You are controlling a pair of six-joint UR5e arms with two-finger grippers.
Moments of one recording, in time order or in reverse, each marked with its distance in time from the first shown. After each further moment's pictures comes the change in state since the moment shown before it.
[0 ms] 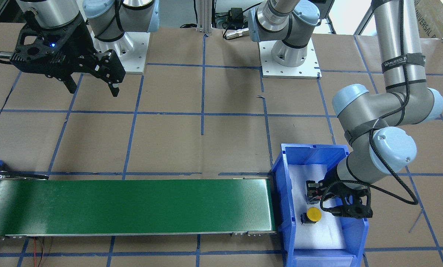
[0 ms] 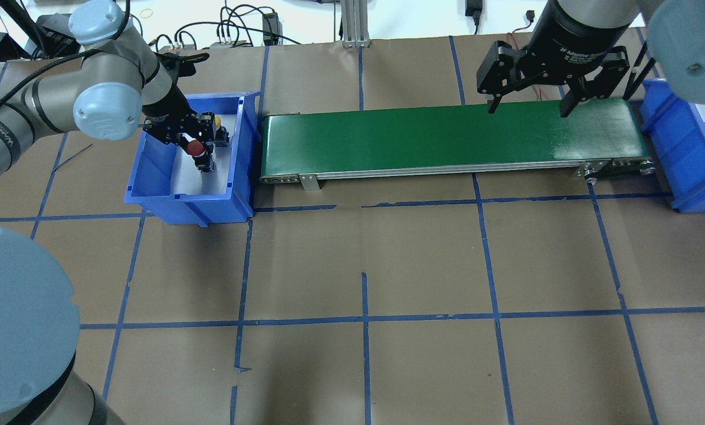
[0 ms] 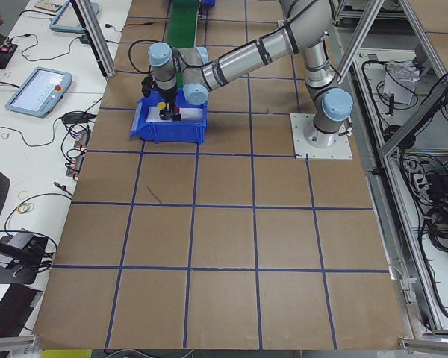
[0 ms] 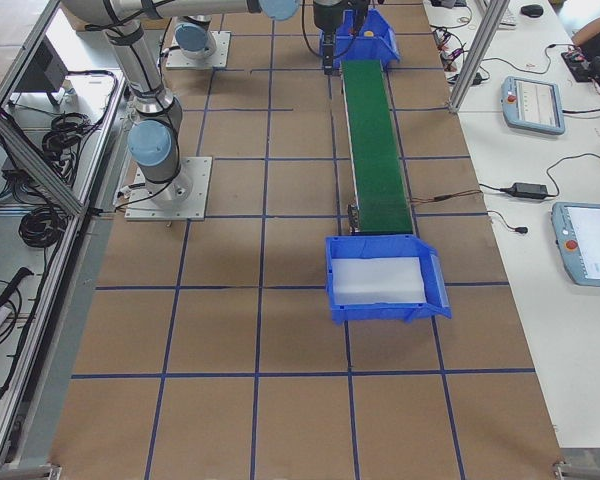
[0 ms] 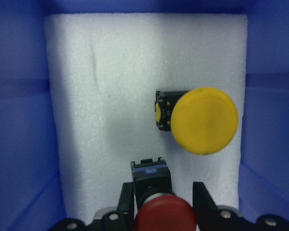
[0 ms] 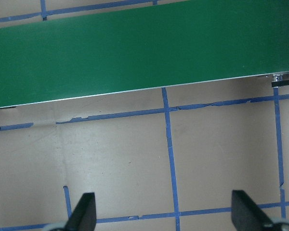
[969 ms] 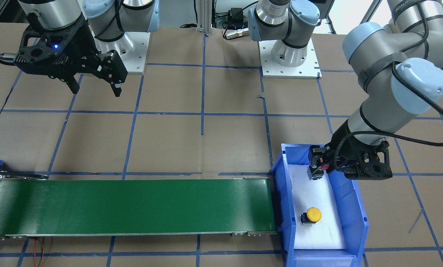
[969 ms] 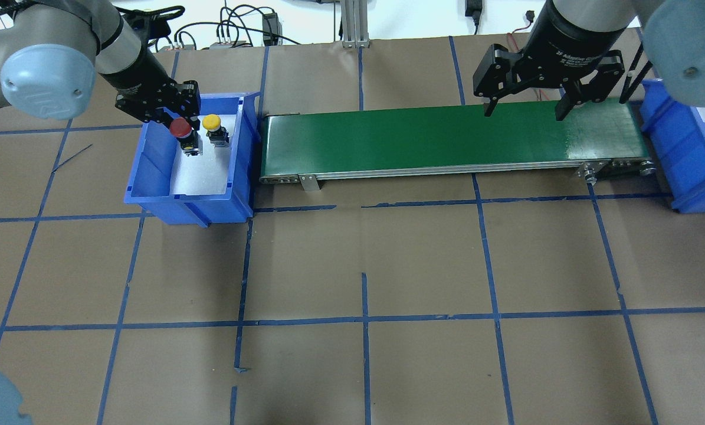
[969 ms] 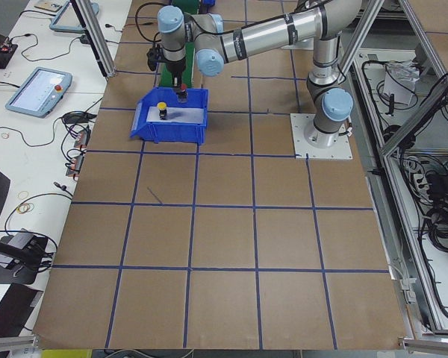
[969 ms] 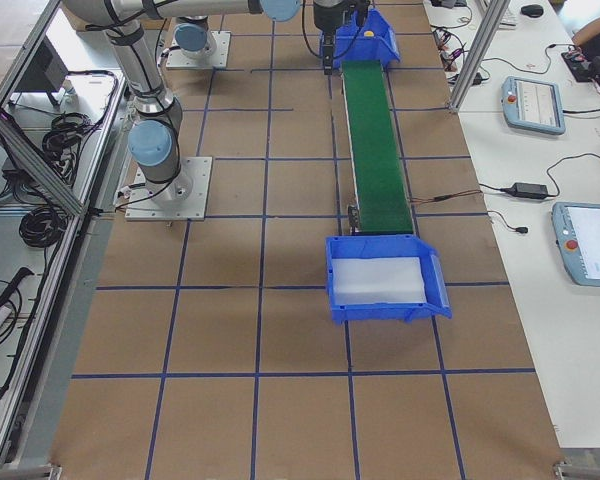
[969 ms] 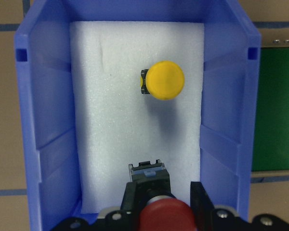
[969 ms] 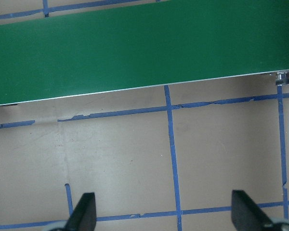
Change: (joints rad) left arm -0.028 0.210 0.029 -0.199 -0.065 -0.103; right arm 0.002 0.001 0.004 0.002 0.004 -0.001
